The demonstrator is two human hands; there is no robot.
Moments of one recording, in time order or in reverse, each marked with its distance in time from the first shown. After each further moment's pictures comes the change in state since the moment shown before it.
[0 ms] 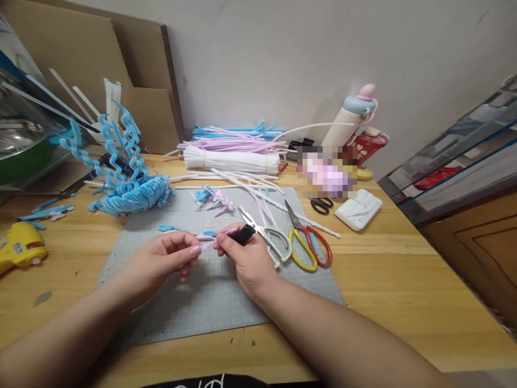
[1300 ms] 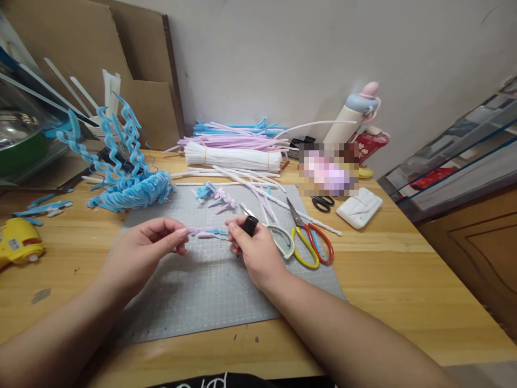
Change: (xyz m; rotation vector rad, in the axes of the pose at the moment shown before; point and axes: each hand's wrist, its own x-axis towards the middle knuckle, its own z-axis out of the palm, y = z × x) left_hand -0.004 0.002 -0.013 0.118 0.331 0.185; right_hand 0.006 -0.008 -0.005 -0.178 0.059 0.060
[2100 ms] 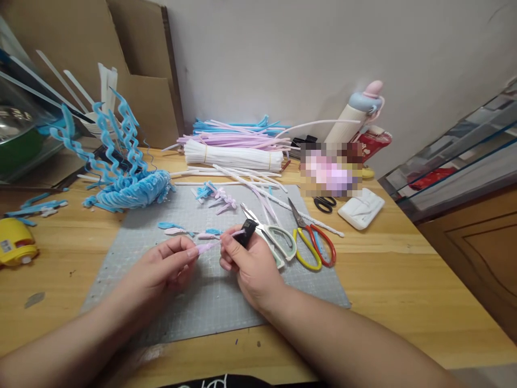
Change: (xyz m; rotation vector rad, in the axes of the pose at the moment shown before) left_hand -0.017 -0.011 0.021 -0.334 -0.149 -0.300; right_hand -0.017 0.006 0.015 0.226 -0.089 0.038
